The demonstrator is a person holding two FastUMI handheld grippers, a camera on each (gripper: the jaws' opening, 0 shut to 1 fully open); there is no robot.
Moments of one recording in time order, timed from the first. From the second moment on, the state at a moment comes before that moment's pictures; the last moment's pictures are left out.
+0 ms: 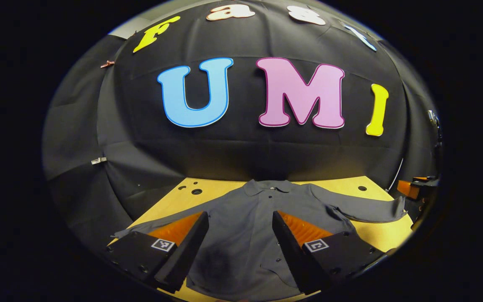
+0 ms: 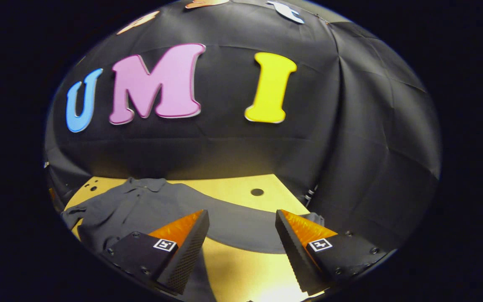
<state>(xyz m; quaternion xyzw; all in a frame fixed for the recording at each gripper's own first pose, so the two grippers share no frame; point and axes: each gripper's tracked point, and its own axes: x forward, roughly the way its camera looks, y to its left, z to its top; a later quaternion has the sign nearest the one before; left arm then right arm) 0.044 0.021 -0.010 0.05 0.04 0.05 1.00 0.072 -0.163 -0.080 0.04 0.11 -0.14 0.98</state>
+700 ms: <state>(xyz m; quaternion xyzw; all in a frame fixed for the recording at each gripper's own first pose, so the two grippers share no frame) 0.069 0.046 -0.032 0.04 0.08 0.10 0.99 0.096 -0.316 -0.209 0.11 0.26 -0.29 0.91</state>
